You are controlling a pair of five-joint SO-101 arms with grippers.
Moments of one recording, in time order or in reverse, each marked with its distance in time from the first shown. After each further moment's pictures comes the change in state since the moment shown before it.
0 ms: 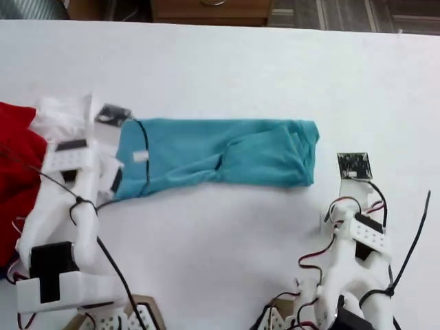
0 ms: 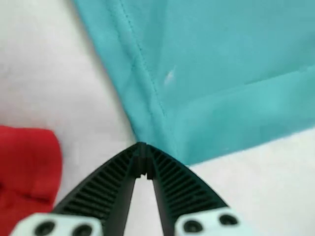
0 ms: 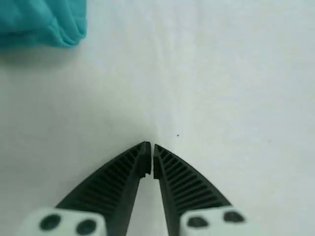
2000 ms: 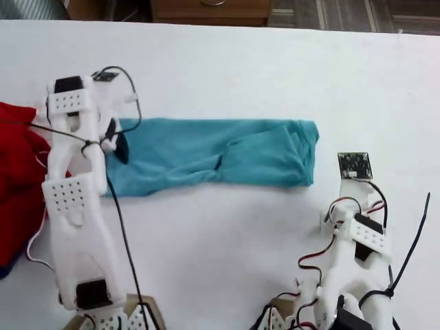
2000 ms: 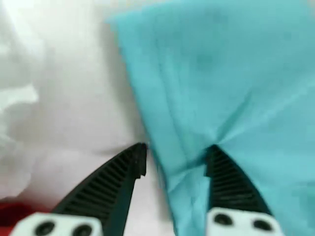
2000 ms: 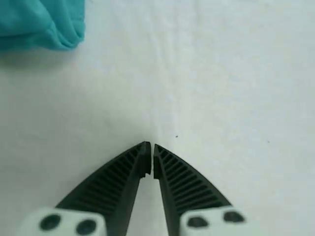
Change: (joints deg) left arm -1.4 66.9 -86.5 33.9 5.6; right arm 0.0 -0.2 0.2 -0.1 -0.1
